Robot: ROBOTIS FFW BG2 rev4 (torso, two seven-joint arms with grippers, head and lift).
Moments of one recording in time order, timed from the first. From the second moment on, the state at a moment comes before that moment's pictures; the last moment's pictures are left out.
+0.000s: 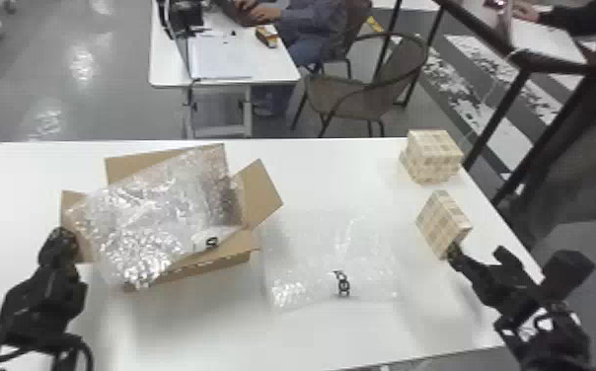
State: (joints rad) left arm 0.29 0.08 -0.03 -1.63 0.61 -0.33 -0.01; right arm 0.05 -0.04 -0.54 -1.39 -0.14 -0.01 0.59
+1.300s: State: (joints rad) left arm 0.28 0.07 -0.02 -1.62 0.61 -0.33 -0.03; right arm -0.11 -0.14 -0.41 -1.21 -0.14 0.07 0.62
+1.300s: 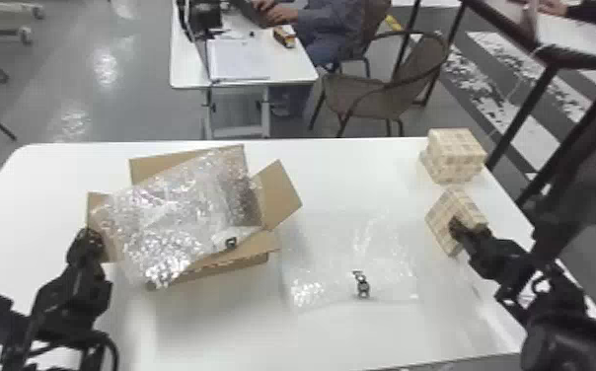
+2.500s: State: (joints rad) left arm 0.28 0.06 -0.01 -1.62 0.61 -0.32 -0.04; right arm -0.03 -0.06 -0.20 -1.78 -0.37 0.29 0.54
